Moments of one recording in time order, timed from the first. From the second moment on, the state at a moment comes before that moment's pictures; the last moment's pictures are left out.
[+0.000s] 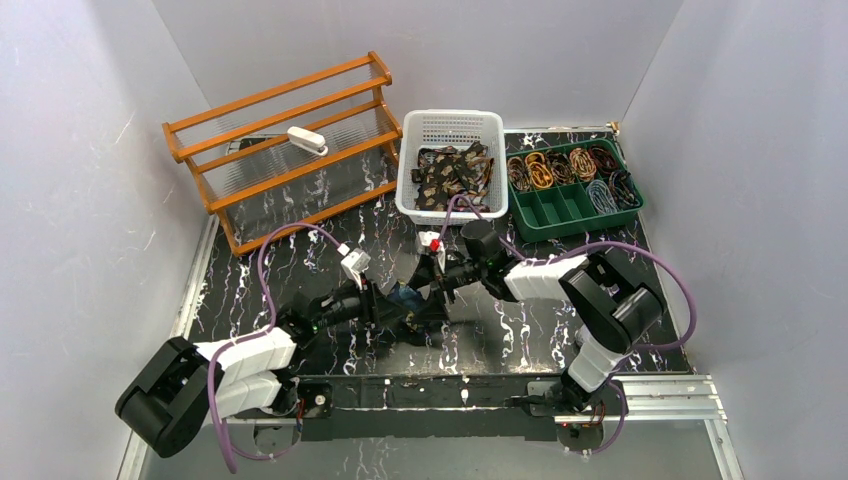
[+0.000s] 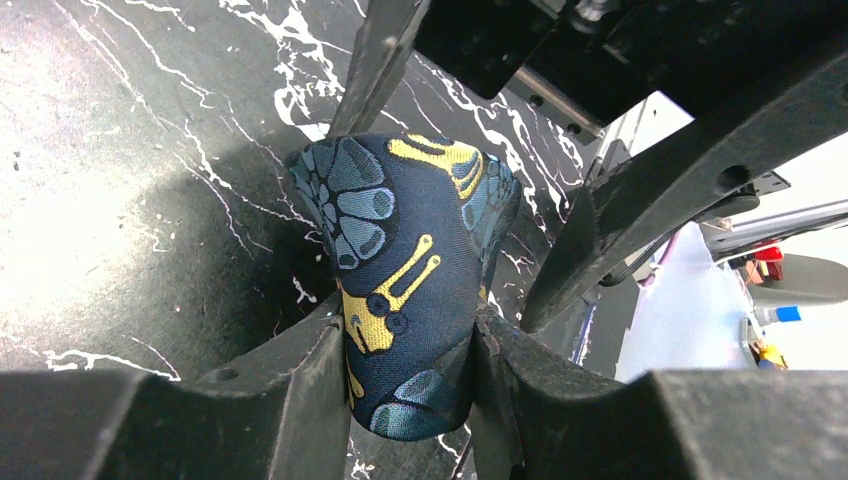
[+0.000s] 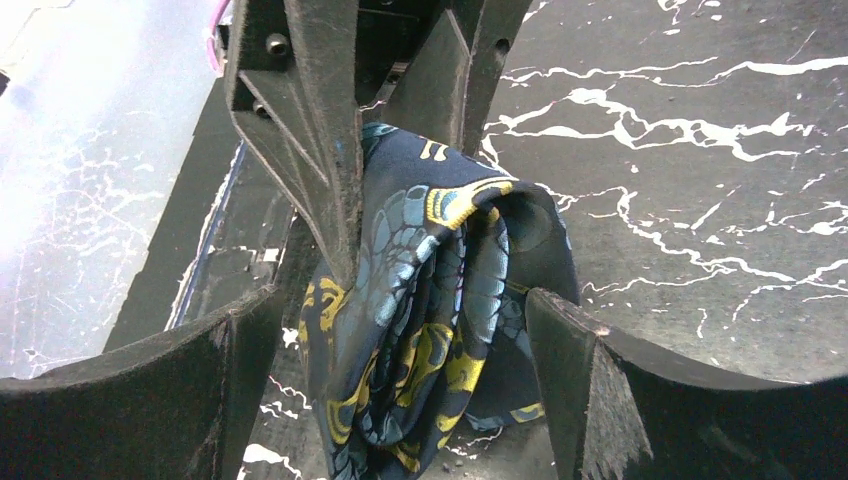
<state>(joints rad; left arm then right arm) -0.61 1.09 0.14 0.64 0.50 -0.59 0.72 1.66 0.67 0.55 -1.07 -0.08</state>
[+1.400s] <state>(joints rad) -0.67 0.96 0.34 0.33 0.59 -0.54 0.73 1.48 0.74 0.30 -1.09 -0.09</state>
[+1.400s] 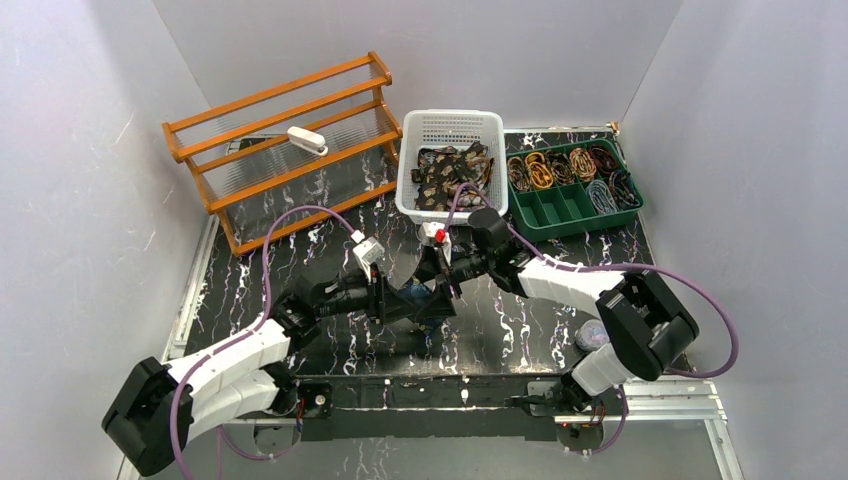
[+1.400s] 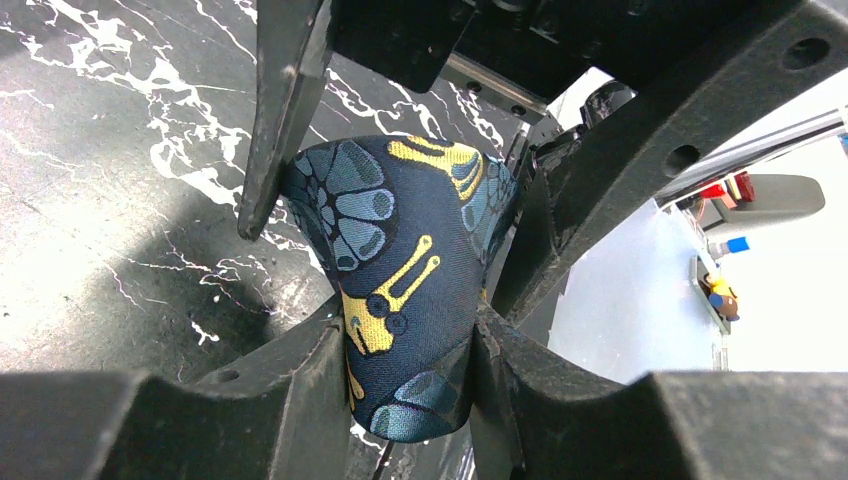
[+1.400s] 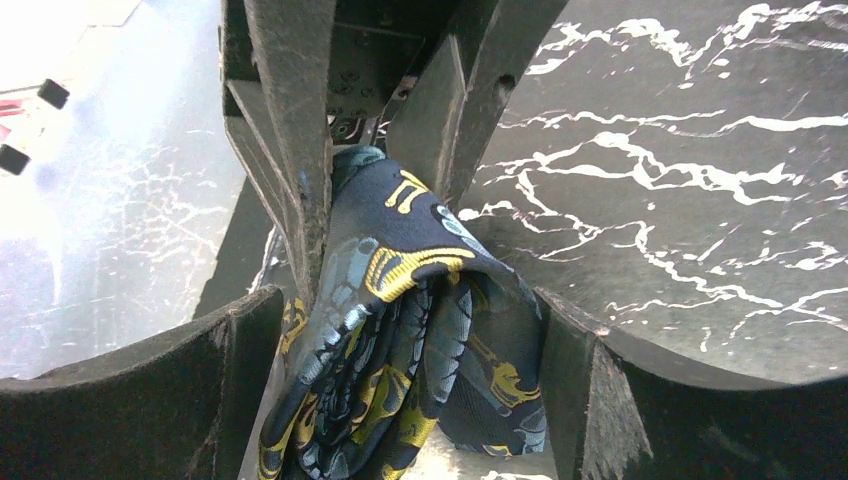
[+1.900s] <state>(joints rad) -0.68 0.86 0.37 0.21 0.54 -0.45 0.75 1.51 0.79 0.19 -1.14 -0.02</state>
